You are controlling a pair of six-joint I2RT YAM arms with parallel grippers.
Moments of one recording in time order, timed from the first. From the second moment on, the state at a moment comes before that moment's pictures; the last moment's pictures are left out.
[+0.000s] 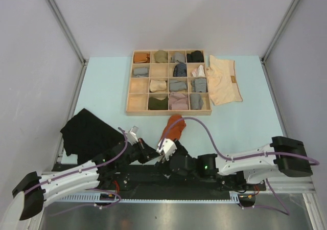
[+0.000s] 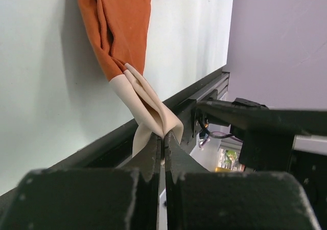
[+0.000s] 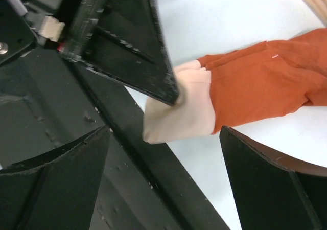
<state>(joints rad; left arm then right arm) -0.98 0.61 0.06 0.15 0.03 -1.34 1.51 1.27 0.65 0.02 0.48 0.32</state>
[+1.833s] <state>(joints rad) -0.94 0.39 0.08 -0.20 -0.13 -1.27 1.39 1.47 0.67 0.09 0.51 0.33</state>
